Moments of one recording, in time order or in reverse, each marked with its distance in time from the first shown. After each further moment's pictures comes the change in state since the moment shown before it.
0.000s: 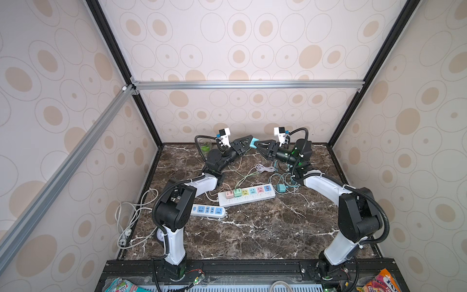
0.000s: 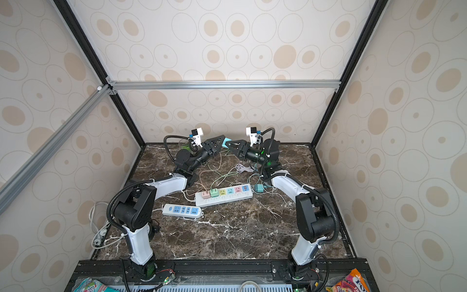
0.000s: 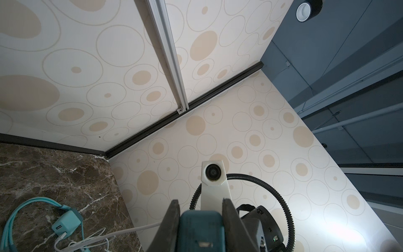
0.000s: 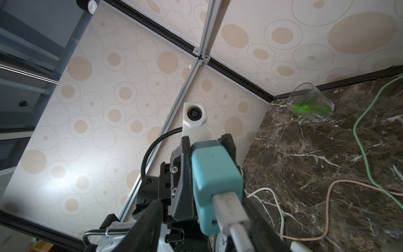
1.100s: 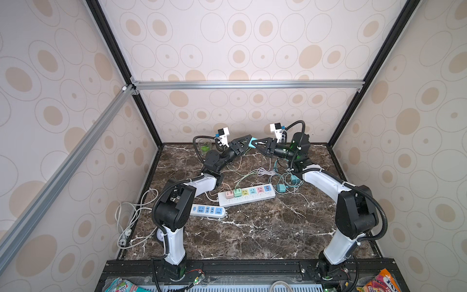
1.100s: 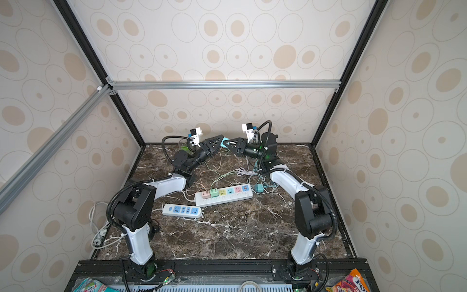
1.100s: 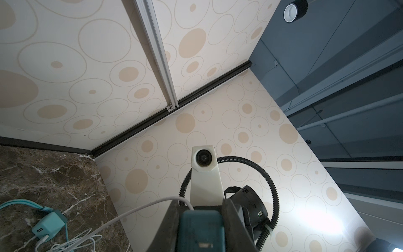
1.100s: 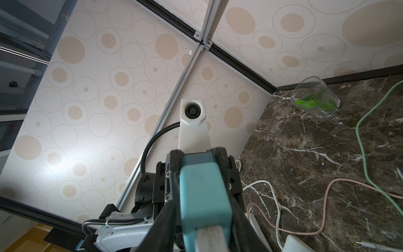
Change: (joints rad) left arm 0.003 0.000 -0.008 0.064 0.046 -0.052; right arm 0.002 0.031 0.130 -0.178 -0.075 -0.093
